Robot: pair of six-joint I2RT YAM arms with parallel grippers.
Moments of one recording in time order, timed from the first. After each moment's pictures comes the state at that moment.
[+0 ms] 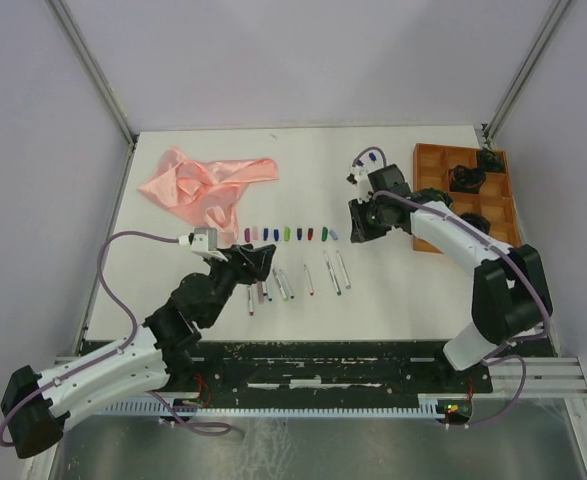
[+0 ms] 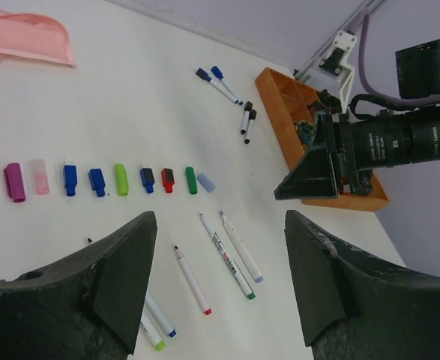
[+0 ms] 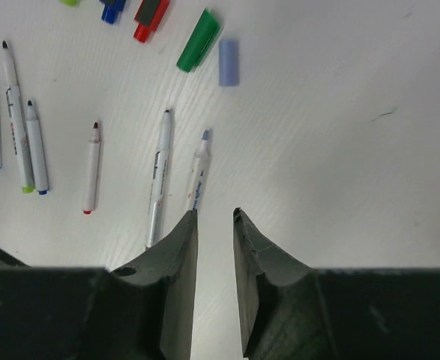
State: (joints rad) left arm -0.91 0.65 0.33 0.31 -0.51 -0.58; right arm 0.43 1.63 1.15 -0.56 -0.25 0.13
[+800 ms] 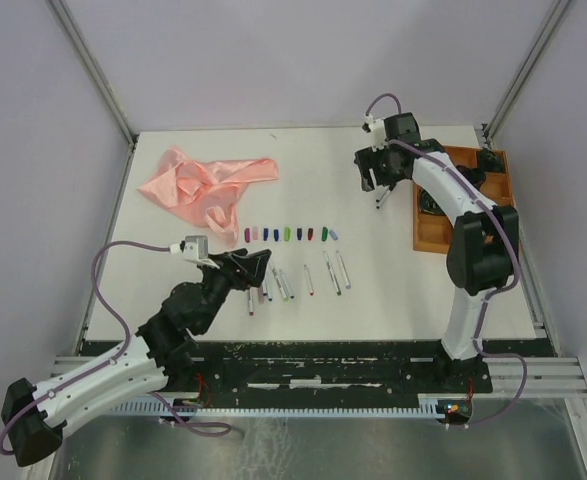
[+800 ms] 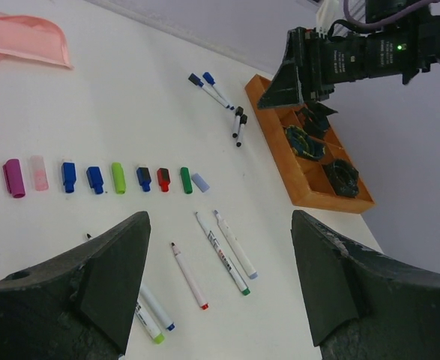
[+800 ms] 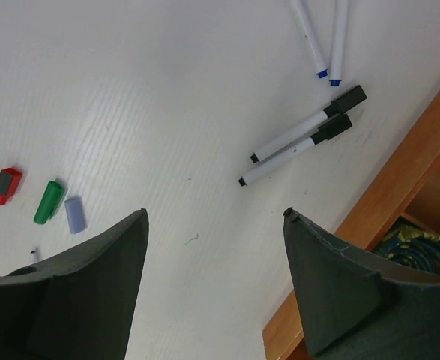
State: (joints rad) left arm -0.91 0.52 0.27 0.30 -0.49 -0.58; right arm 0.26 1.89 1.63 -0.62 -0.08 -0.10
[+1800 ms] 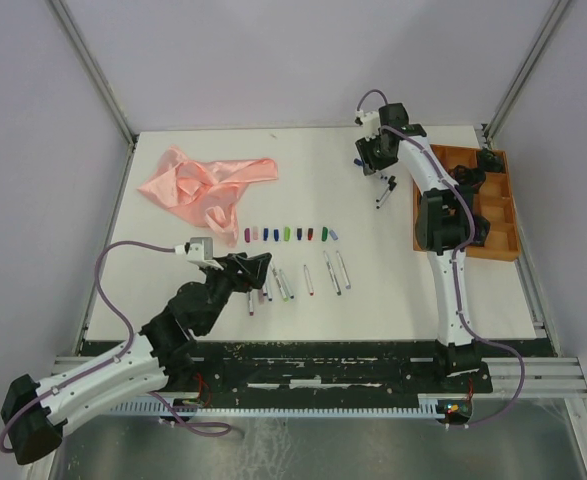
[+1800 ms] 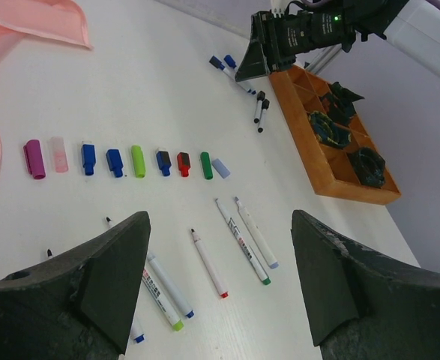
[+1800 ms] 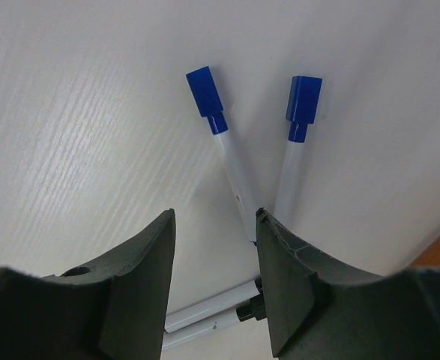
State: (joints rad) left arm -0.91 0.55 0.25 0.28 -0.51 -0.59; right arm 0.17 2.56 2.38 -0.79 -0.16 -0.29
